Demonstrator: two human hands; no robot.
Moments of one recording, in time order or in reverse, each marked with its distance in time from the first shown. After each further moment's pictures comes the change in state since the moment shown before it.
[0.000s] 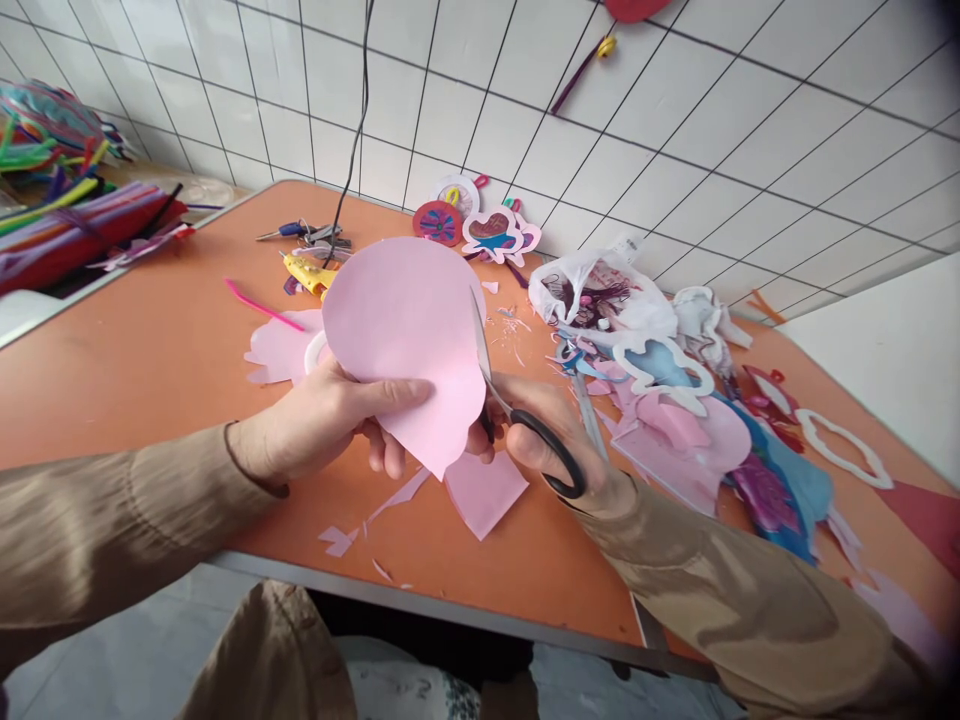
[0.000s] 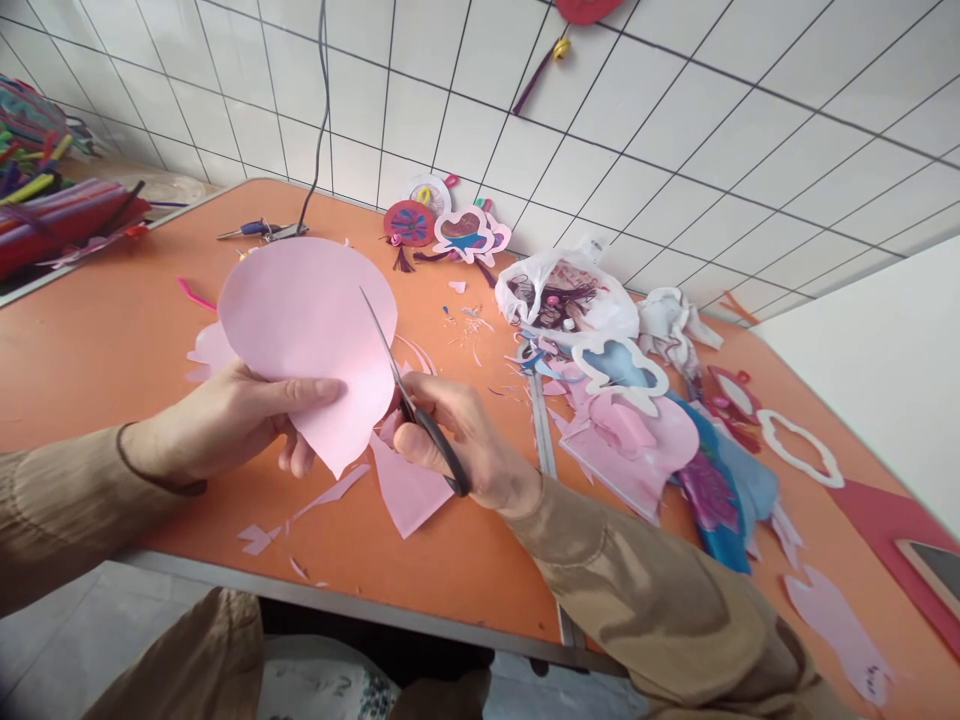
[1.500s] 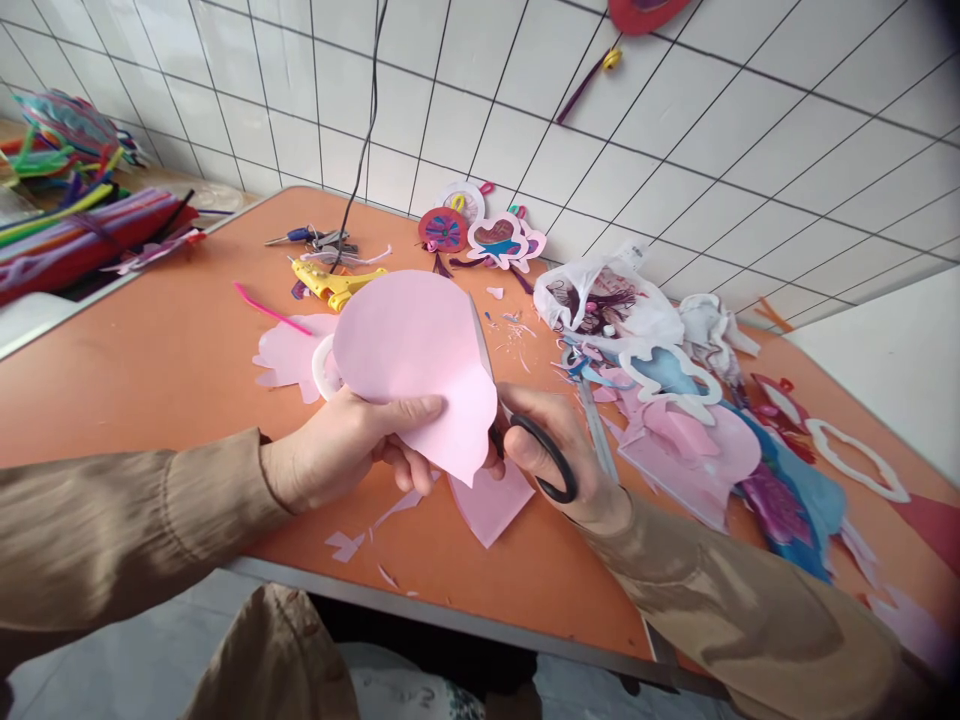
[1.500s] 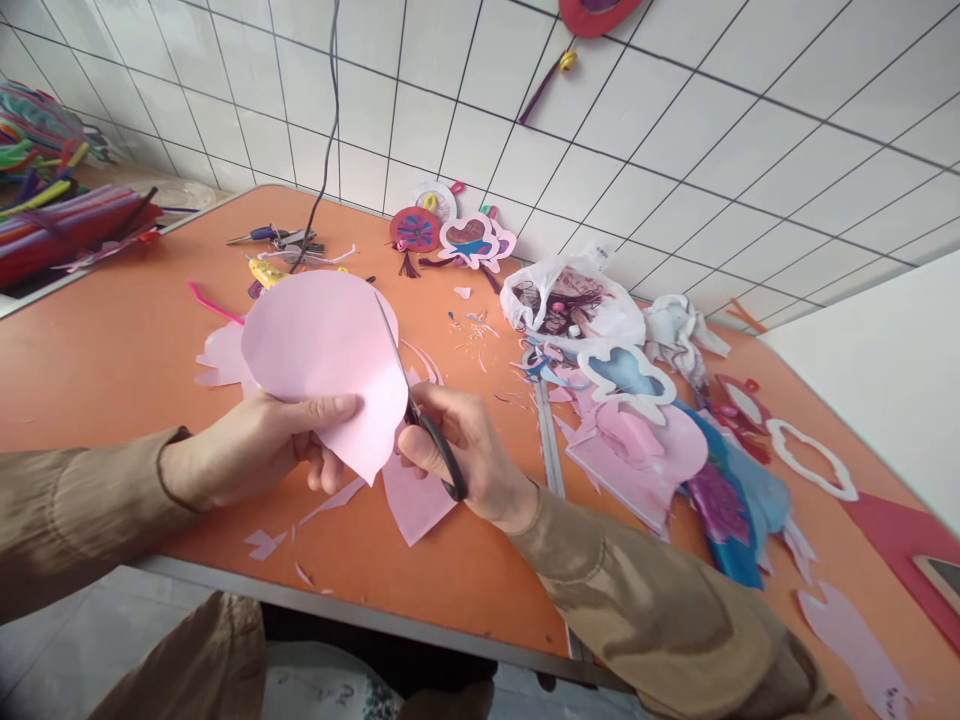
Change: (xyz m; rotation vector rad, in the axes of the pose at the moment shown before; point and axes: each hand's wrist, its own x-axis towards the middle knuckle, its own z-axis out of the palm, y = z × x) left_hand -0.001 -0.023 0.004 -0.175 -0.072 -0.157; right_hand -0.005 0.006 0.007 0.043 0.075 0.014
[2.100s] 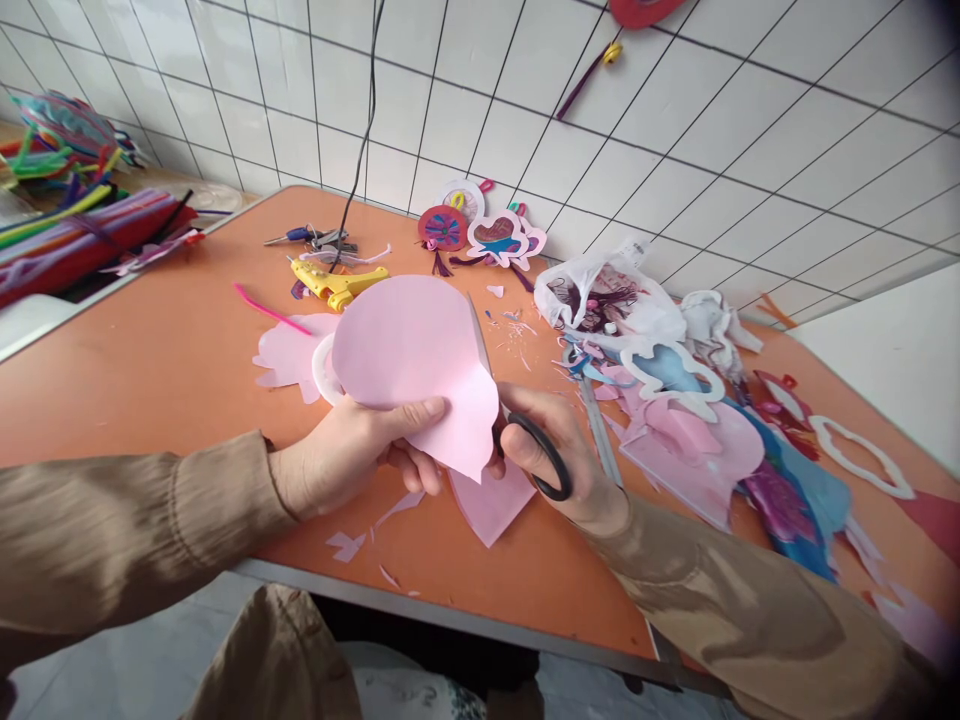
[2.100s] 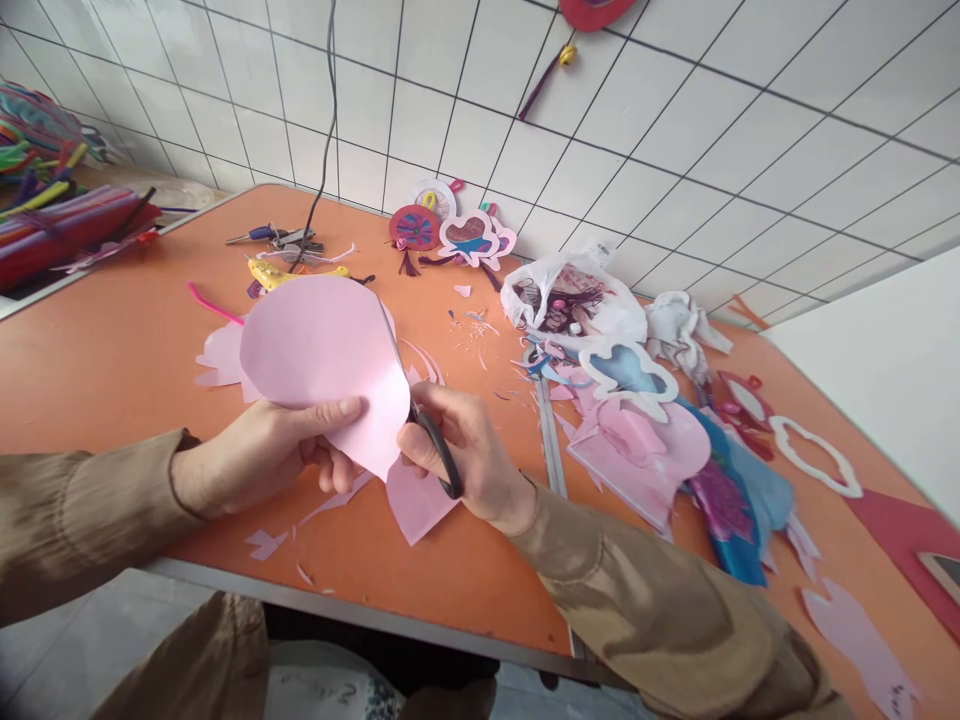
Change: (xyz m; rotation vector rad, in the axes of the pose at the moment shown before) left_hand 0.001 -0.005 0.003 -0.008 0.001 -0.037; right_hand -0.001 -0.003 0.003 -0.026 0.059 0.084
